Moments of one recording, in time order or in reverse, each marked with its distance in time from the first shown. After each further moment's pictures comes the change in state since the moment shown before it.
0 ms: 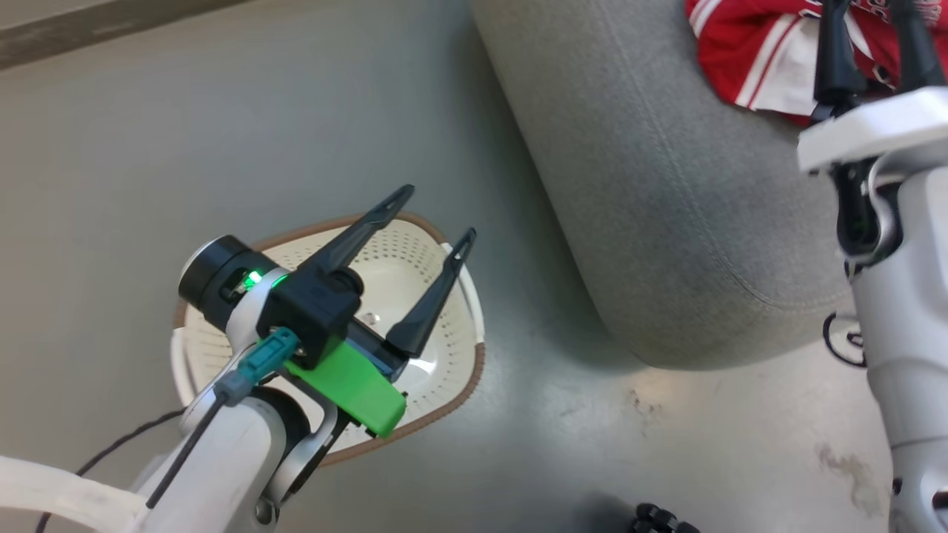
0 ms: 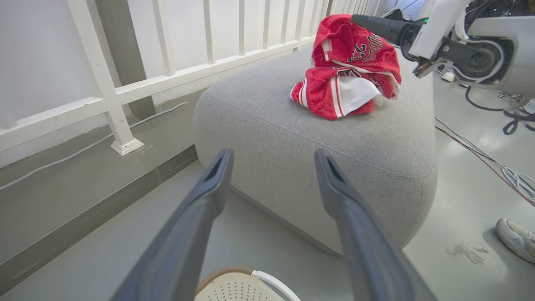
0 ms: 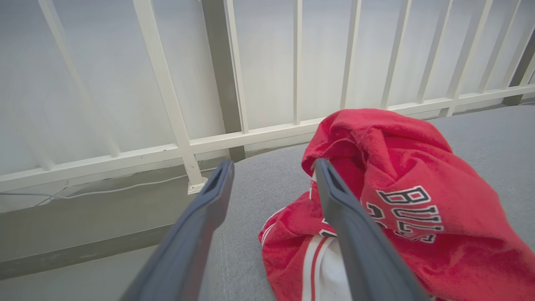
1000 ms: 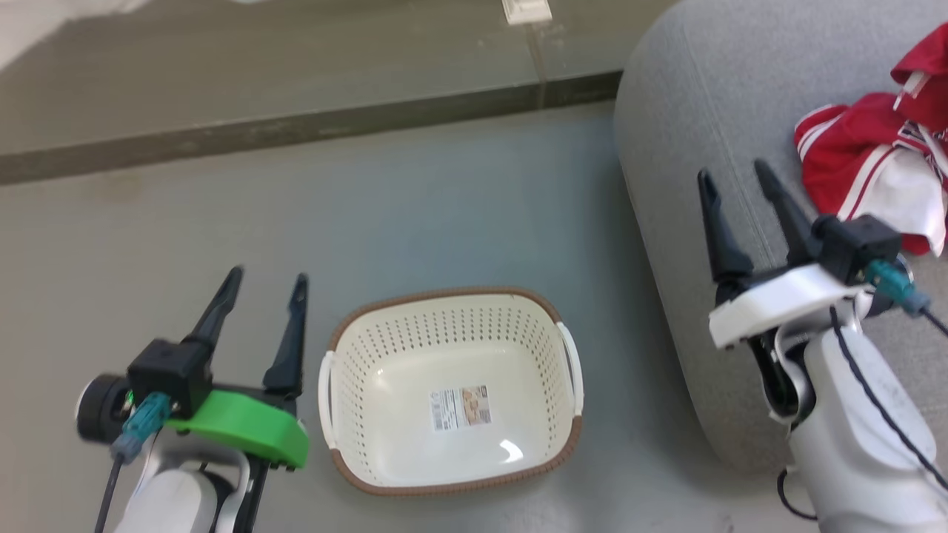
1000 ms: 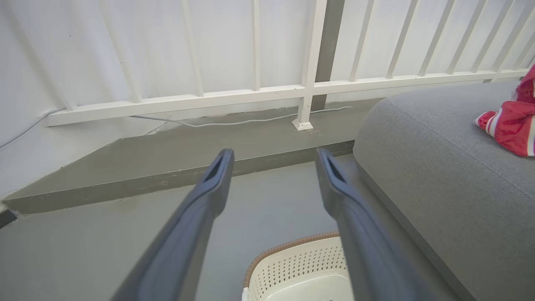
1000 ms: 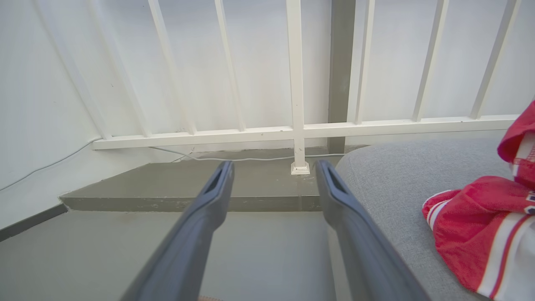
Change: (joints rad) left arm 0.276 -0.040 0.253 0.192 -0.063 0.177 -0.186; right arm 0.363 0.062 0.119 -0.167 -0.094 0.020 0.000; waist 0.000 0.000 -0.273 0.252
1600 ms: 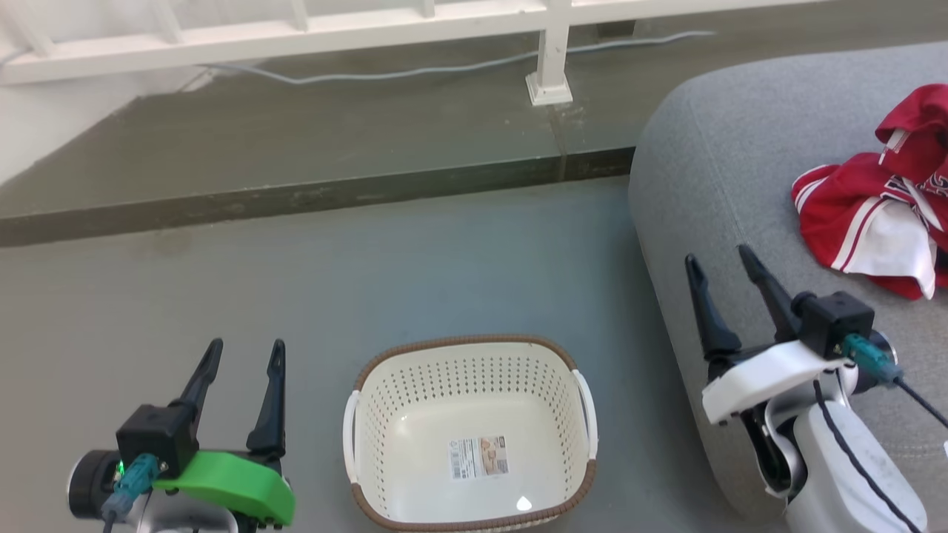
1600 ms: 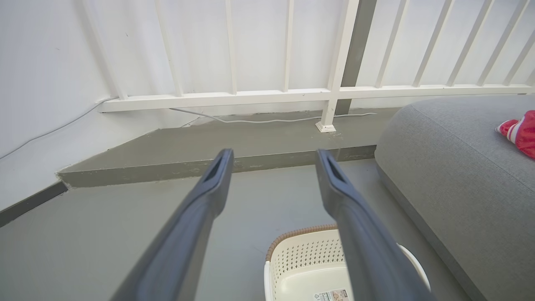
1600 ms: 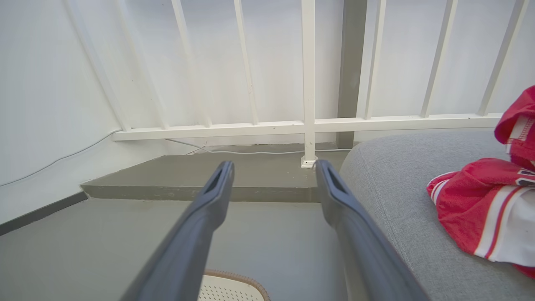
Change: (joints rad) left arm 0.146 -0.015 0.060 0.035 -0.008 0.013 -0.039; right arm 0.162 0.007 0.021 -0.024 -0.011 -0.018 0.001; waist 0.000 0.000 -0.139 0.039
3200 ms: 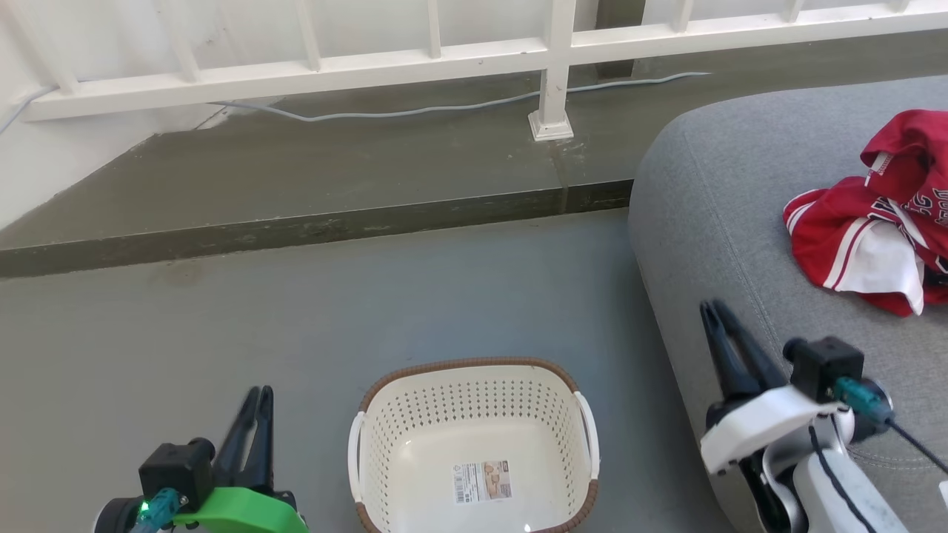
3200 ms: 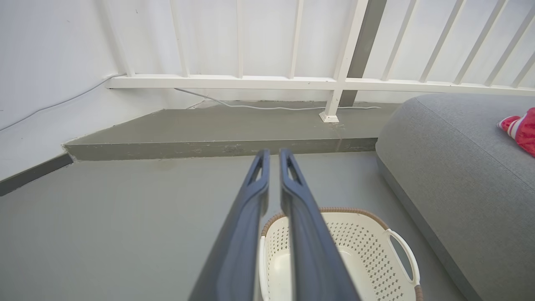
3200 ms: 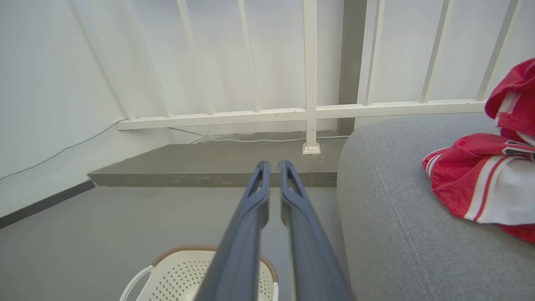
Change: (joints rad) left arm 0.074 -0.051 0.017 0.044 0.001 0.007 -0.008; right arm 0.110 -0.001 0.010 -0.090 0.002 -0.025 0.055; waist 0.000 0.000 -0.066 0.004
